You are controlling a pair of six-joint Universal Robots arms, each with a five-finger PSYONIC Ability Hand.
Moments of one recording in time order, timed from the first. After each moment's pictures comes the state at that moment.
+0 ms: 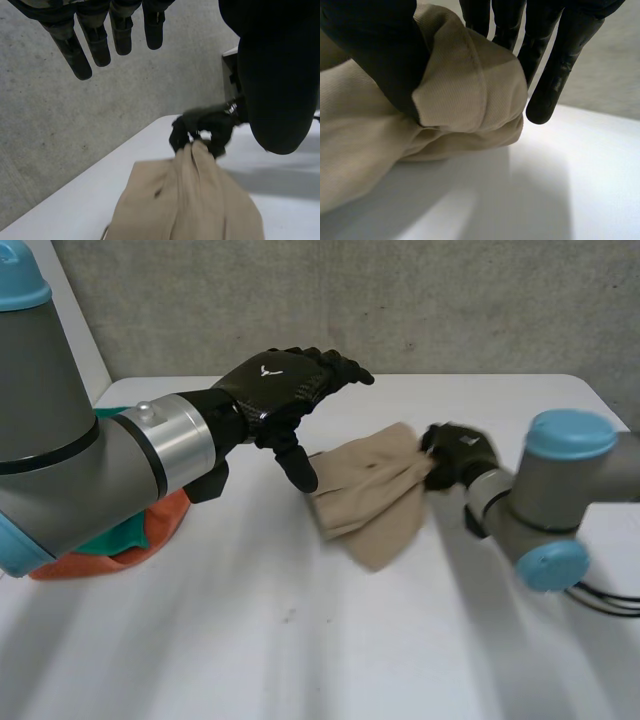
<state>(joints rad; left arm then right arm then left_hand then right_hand) 4.21 -1.91 -1.15 2.91 -1.10 3.28 1.91 -0.81 1.19 -0.19 1.46 3.25 0.19 0.20 0.21 0.21 0.05 0.91 1.15 1.06 1.19 0.90</state>
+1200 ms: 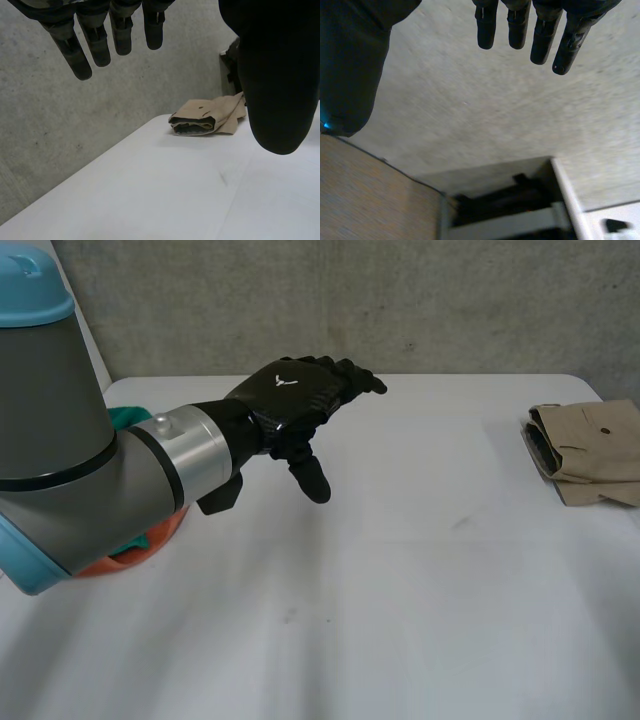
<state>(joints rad) 4.15 -1.91 -1.15 2.91 -1.15 3.27 1.29 -0.36 0.17 0.28 1.68 2.35 0.19 0.20 0.21 0.21 0.05 0.20 0.22 0.21 0.23 0.05</state>
